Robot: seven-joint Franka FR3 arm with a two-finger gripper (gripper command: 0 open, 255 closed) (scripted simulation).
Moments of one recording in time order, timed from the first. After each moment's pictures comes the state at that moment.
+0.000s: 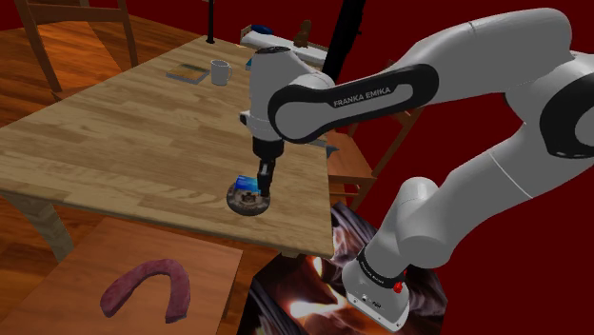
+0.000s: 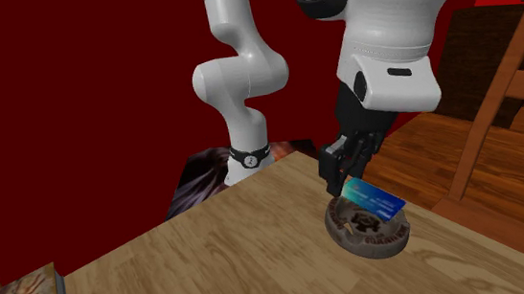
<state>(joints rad) 0.32 -0.35 0.10 -2.50 0.03 2.00 -0.24</state>
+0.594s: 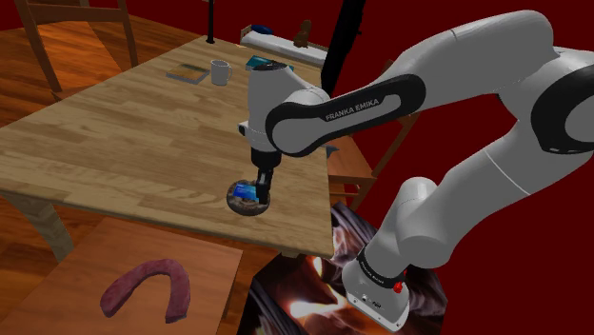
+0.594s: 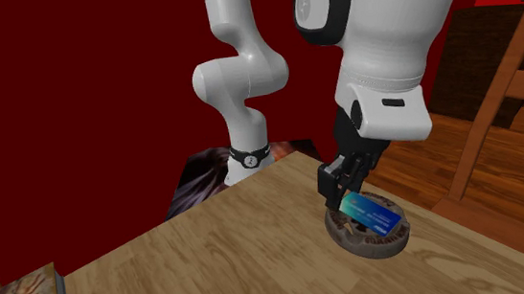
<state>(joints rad) 0.32 -0.31 0.10 -2.55 0.03 2.09 -0.24</state>
